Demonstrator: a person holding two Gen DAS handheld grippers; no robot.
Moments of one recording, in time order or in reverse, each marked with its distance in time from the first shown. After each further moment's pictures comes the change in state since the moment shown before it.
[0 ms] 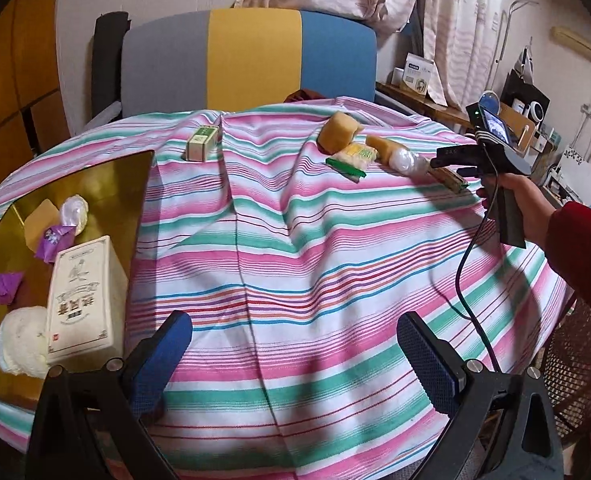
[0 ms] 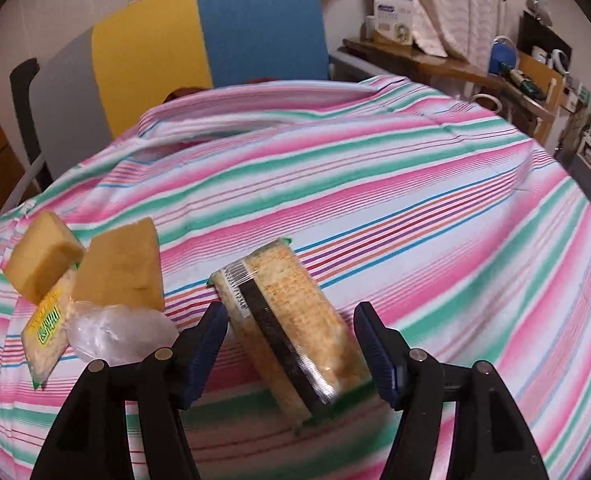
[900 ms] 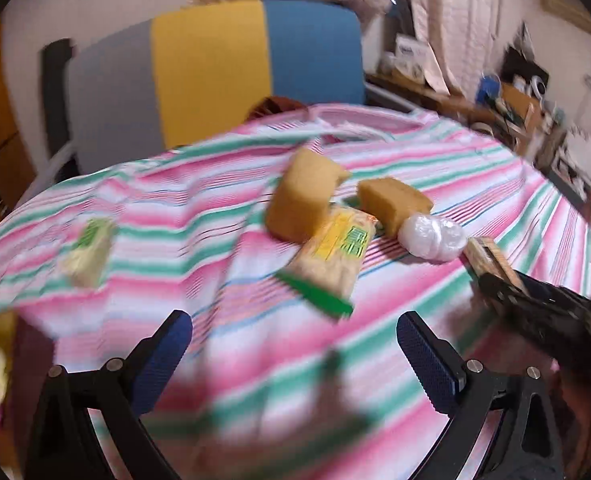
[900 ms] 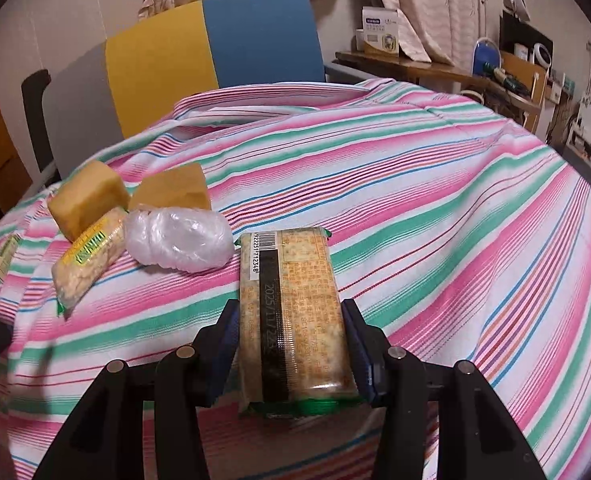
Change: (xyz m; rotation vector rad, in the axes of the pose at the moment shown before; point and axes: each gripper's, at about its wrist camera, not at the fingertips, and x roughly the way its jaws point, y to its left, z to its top) left arm 0.170 -0.067 0.148 0.120 0.030 0.028; right arm -0.041 0.033 -0.078 0.038 -0.091 -0.028
